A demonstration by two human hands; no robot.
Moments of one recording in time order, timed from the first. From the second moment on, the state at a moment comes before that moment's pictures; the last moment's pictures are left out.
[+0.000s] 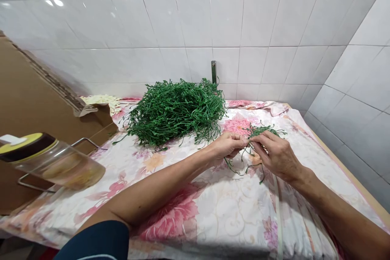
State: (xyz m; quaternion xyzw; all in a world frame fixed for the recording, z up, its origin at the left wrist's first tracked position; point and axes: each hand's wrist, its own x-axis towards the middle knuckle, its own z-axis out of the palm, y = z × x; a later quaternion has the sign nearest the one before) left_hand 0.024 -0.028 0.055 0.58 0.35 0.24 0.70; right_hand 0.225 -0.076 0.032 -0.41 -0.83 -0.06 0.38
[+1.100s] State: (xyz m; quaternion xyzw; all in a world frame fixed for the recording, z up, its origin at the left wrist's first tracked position) left_hand 0.027 -0.020 0.033 0.71 0.38 0.37 0.47; right_hand 0.202 -0.056 0.020 -0.55 -0.74 -0.04 0.38
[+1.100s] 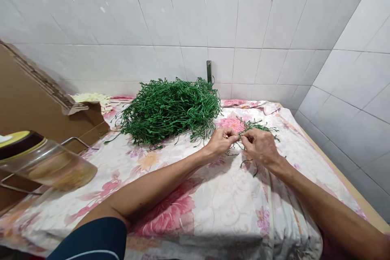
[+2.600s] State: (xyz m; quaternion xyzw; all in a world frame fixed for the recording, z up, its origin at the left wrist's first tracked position) left_hand 0.029 -0.017 0.026 0.62 0.30 0.35 0.63; right_hand 0.213 -0.068 0.022 -0.50 -0.76 -0.03 0.42
